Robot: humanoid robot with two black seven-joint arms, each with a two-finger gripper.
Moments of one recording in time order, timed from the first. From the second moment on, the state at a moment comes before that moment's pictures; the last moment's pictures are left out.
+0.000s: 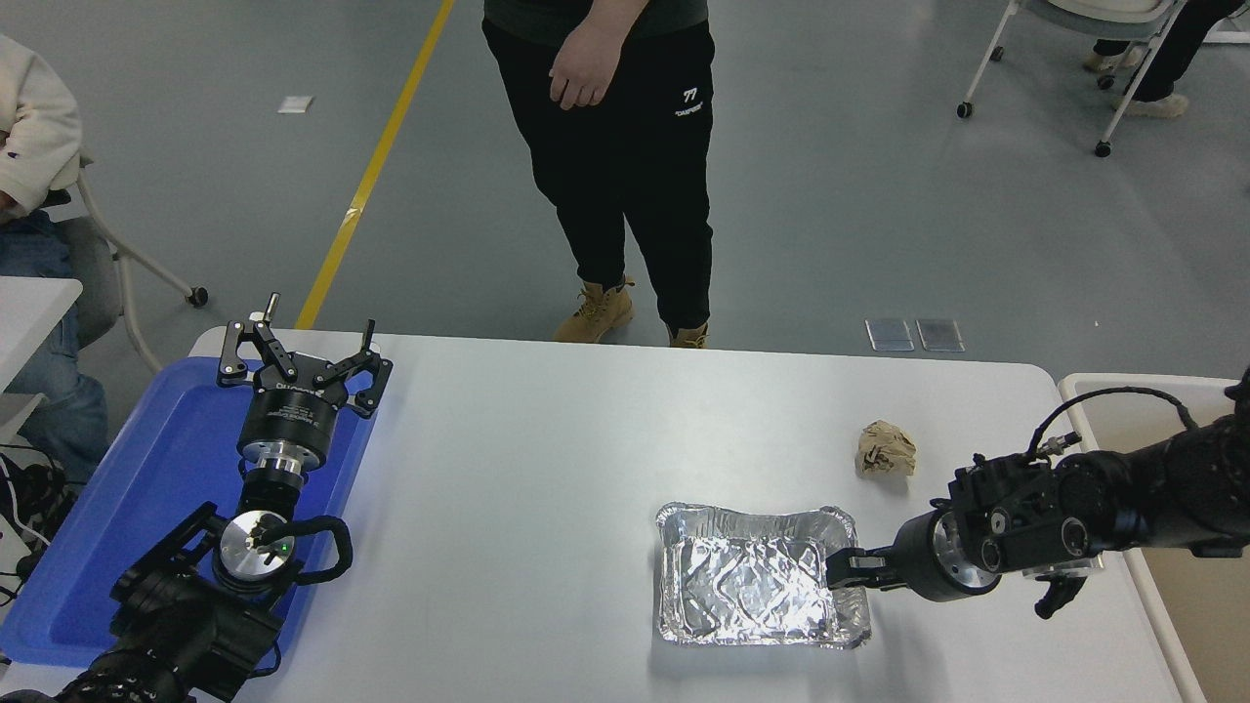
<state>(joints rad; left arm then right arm) -0.50 0.13 -1.12 -0.54 -0.09 -0.62 -0.35 1.33 -0.27 -1.10 1.21 -0.40 0.02 0.15</state>
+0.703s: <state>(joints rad) -0.50 0.14 -1.12 -0.54 -0.09 -0.62 -0.35 1.35 -0.30 -1.10 1.23 -0.40 0.02 0.15</state>
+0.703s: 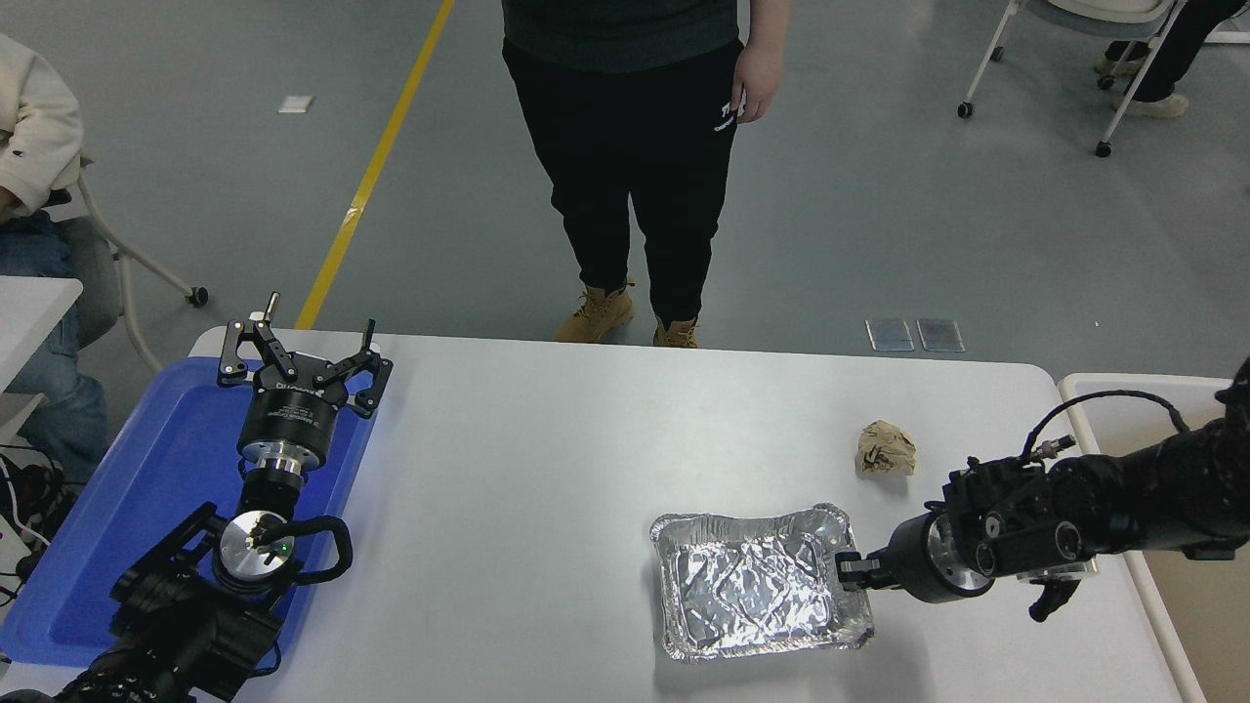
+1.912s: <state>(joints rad) -0.50 0.14 -1.12 -0.54 -0.09 -0.62 -0.35 2.30 -0.55 -1.38 1.71 -0.46 0.35 0.14</state>
